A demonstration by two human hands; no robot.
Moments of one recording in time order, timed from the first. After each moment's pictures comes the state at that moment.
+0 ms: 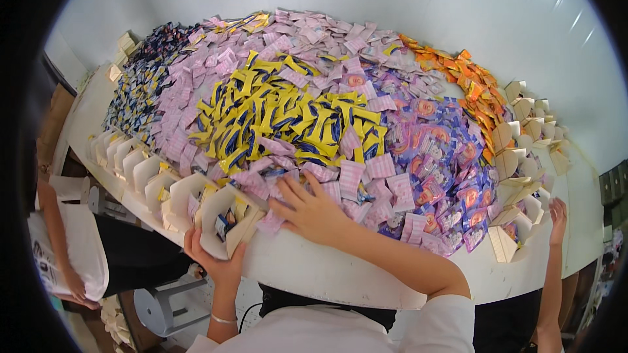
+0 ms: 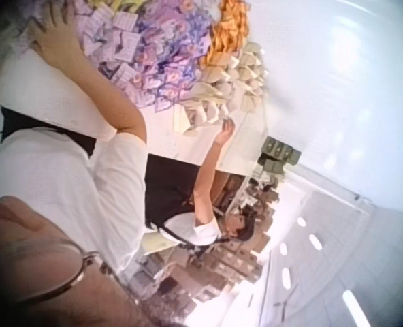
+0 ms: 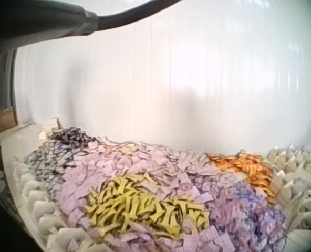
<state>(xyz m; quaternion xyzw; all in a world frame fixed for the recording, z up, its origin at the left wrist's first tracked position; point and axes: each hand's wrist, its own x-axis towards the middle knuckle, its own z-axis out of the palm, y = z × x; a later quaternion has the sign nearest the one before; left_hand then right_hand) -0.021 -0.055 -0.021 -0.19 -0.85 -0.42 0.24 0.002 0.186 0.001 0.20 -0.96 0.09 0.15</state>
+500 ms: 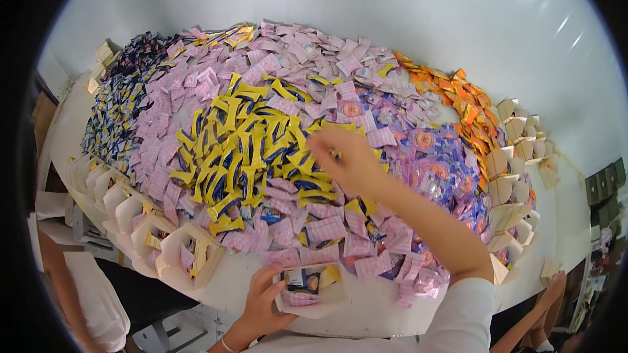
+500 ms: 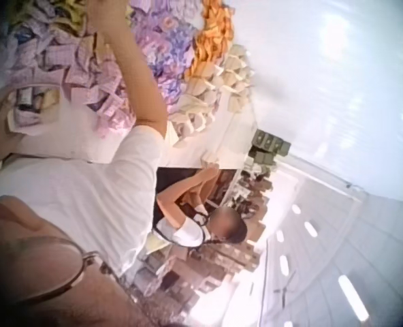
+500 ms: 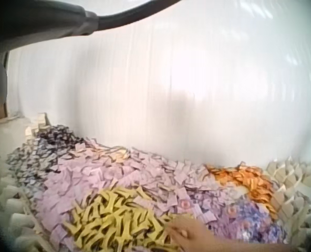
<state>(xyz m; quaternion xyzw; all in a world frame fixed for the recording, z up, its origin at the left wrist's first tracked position) -0.019 -0.002 -0.013 -0.46 -0.73 -0.51 -0.04 -0.089 0.290 0.072 0.06 -0.88 0.42 0.22</state>
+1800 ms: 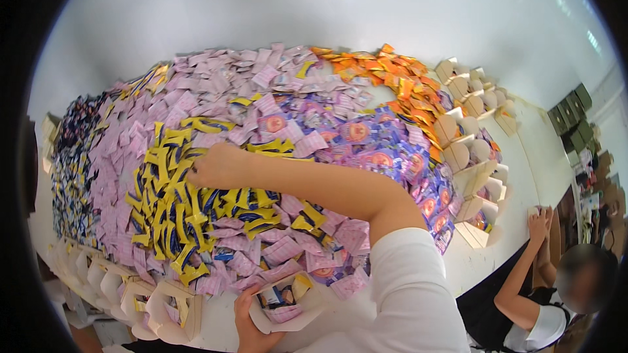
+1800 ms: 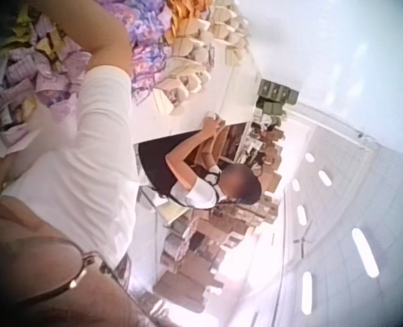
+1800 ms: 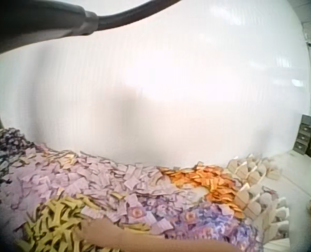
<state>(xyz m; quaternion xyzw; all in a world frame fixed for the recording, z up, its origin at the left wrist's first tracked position) -0.030 0.020 -0.006 -0.43 -0.75 -0.49 -0.11 -0.194 0.287 0.034 0.28 -0.95 -0.03 0.13</state>
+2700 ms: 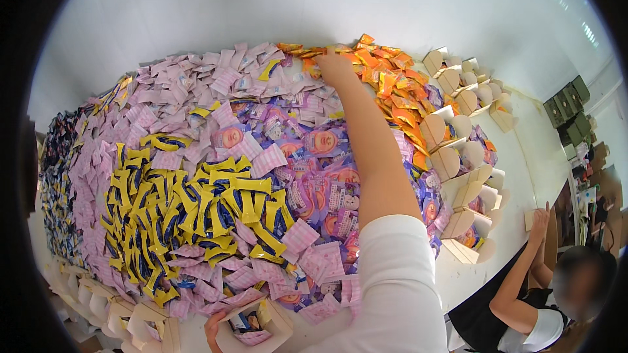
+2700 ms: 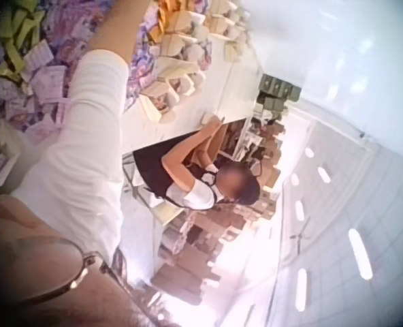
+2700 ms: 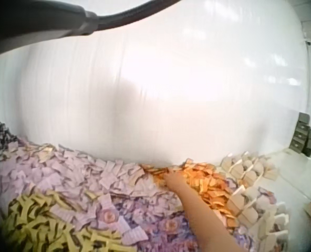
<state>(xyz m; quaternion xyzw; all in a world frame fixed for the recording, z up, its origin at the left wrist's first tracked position) -0.028 0.019 -0.012 -0.41 -0.75 -0.50 -0.13 -0.122 0.614 0.008 -0.28 -0.95 -0.08 0.06</state>
